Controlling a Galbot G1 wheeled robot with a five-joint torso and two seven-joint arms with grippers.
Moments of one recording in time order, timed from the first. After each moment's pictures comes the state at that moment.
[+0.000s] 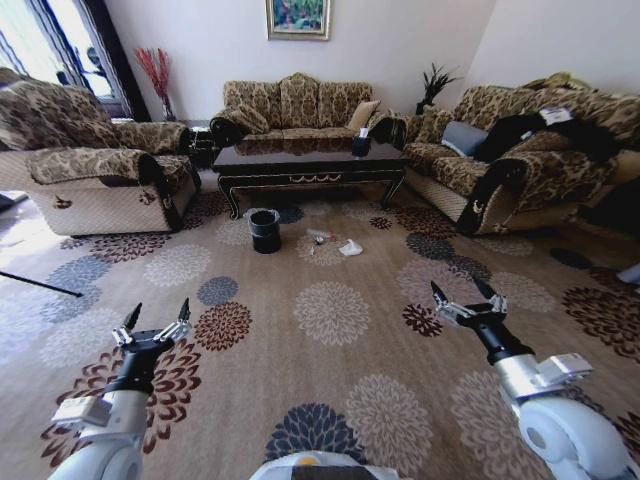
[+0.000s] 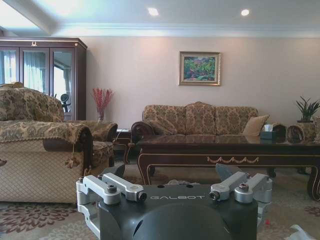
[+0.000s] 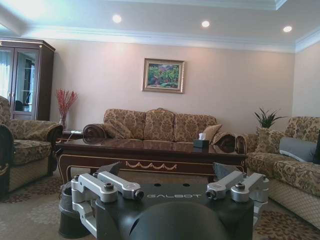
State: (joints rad) left arm 1.79 -1.49 -0.93 -2.44 -0.36 0.08 0.09; right arm -1.79 1.00 0.97 2.32 0.65 0.03 -0.03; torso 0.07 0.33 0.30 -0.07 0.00
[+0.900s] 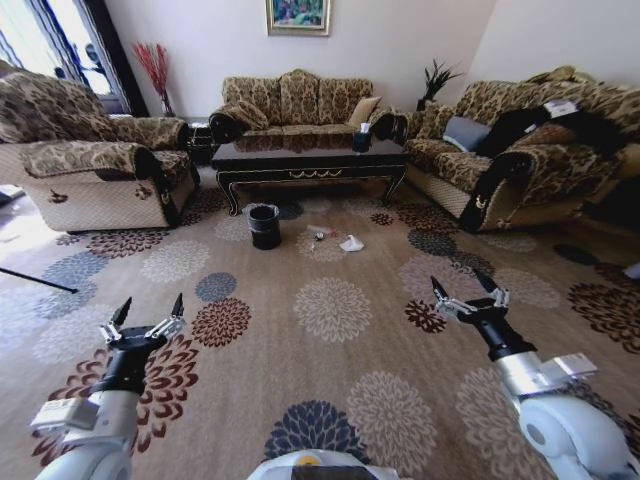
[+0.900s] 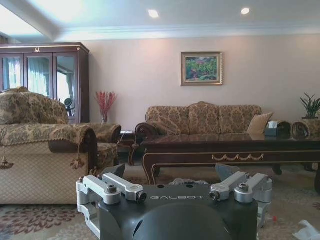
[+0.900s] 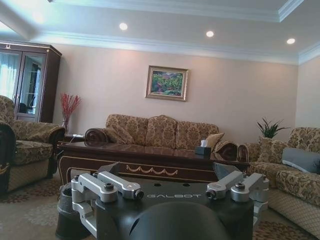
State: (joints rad) left arm 1.80 -1.48 -0.95 -2.47 -0.35 0.09 0.07; right arm -1.78 0.99 0.97 2.30 0.63 0.07 -0.04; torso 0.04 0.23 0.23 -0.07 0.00
